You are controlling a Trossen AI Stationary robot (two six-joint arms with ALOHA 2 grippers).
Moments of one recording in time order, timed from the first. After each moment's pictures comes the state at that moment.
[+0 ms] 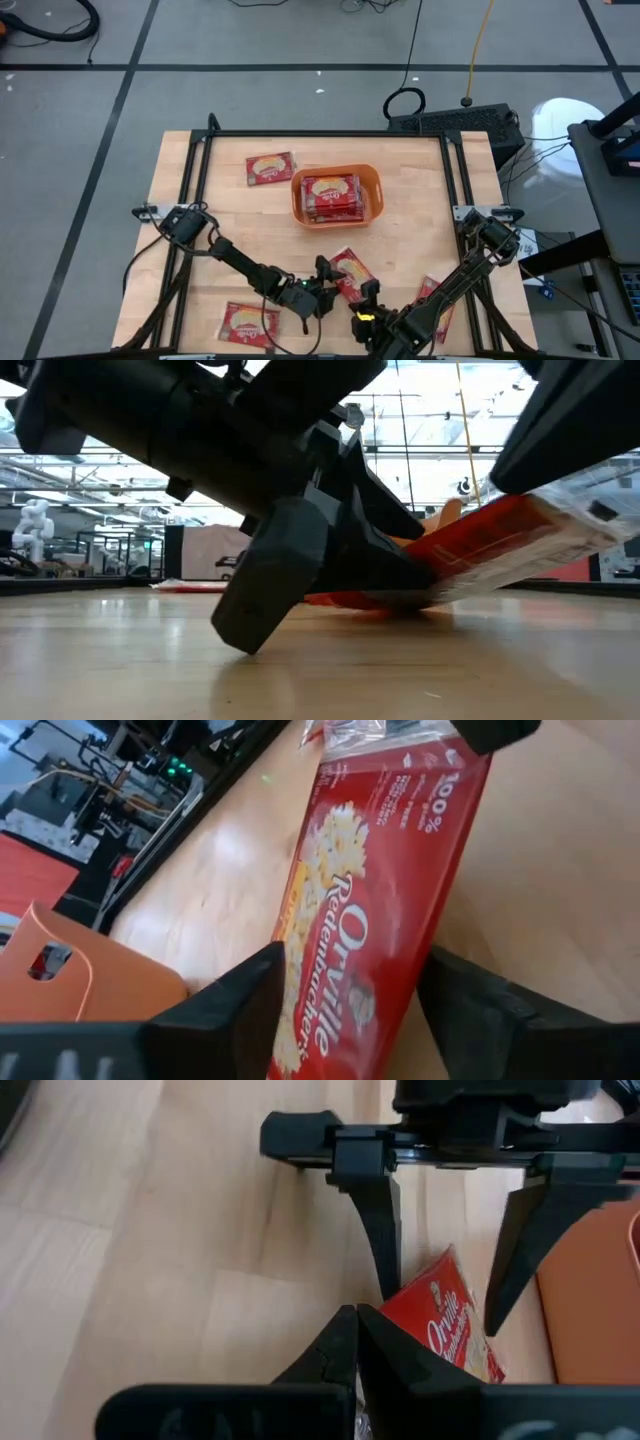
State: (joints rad) left arm -0.52 2.19 1.19 0.45 -0.67 0.44; right arm 0.80 2.00 1.42 -0.66 0.73 0.43
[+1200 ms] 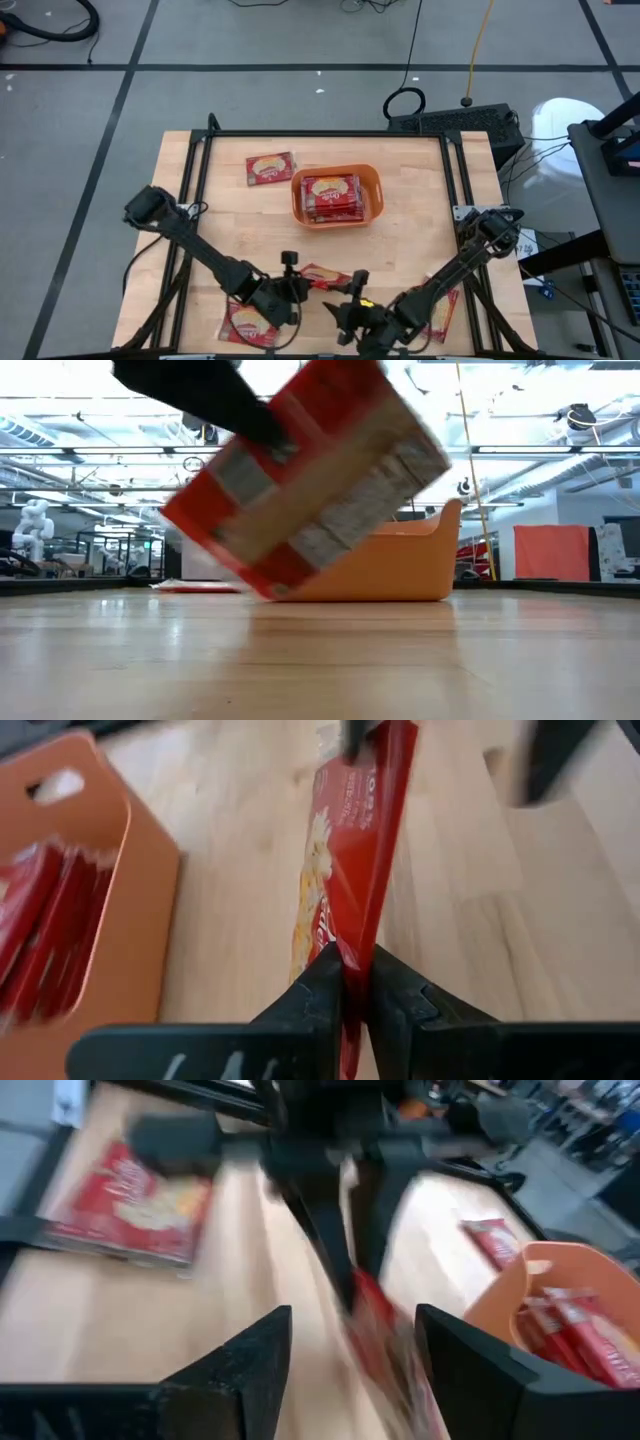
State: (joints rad) left arm -0.63 1.81 1.19 -0.25 -0.62 -0.25; right arm 0.72 1.96 1.42 -0.28 0.97 0.36
